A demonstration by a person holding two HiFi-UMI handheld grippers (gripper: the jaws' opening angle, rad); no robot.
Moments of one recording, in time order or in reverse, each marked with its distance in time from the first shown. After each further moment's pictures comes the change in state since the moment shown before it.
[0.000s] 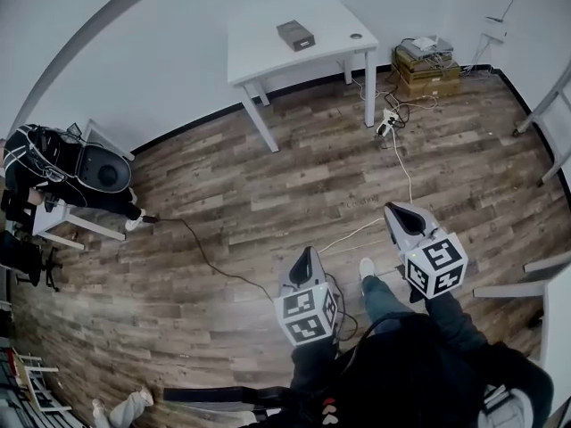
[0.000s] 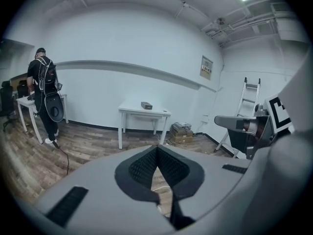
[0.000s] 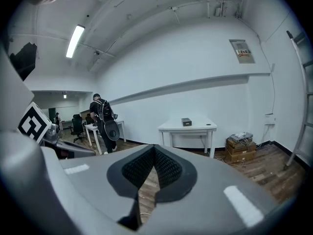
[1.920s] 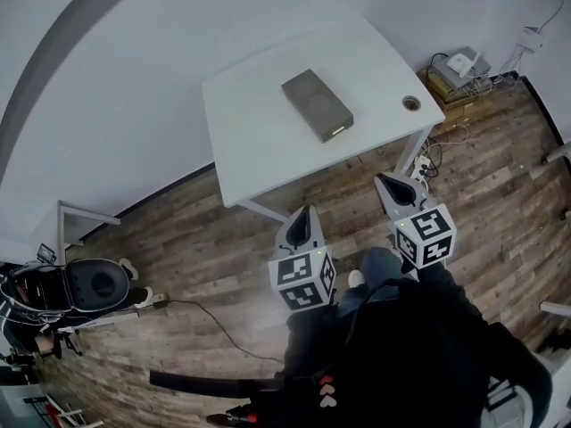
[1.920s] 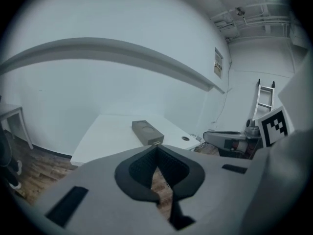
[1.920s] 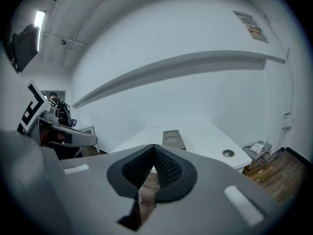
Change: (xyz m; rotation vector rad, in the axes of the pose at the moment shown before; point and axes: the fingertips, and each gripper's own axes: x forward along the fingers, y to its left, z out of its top) left arm 0.675 0.140 0.447 0.102 0.000 -0.149; right arm 0.679 -0.351 0.213 0.055 0.012 -0.106
